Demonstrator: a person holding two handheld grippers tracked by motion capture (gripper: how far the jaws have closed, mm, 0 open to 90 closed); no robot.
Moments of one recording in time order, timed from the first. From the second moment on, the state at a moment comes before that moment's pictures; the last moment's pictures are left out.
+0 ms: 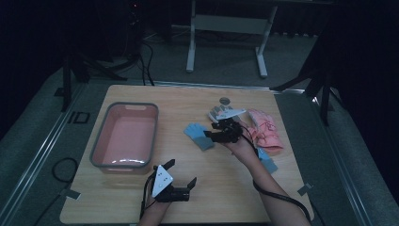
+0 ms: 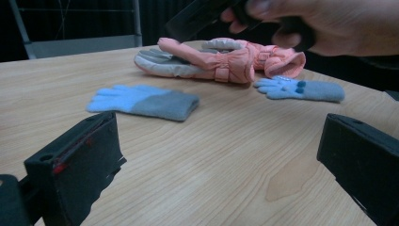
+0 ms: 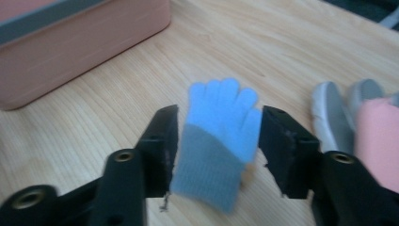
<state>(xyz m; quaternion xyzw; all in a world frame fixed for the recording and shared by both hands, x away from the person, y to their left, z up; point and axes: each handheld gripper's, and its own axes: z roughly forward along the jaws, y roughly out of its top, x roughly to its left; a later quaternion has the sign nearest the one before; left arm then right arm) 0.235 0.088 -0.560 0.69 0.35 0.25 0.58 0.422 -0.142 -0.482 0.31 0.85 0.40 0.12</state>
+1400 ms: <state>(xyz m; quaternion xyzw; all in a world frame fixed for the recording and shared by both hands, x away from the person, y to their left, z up) 0.235 0.090 -0.561 0.69 0.36 0.25 0.58 0.416 -0.125 -0.512 0.43 0.81 0.36 0.14</state>
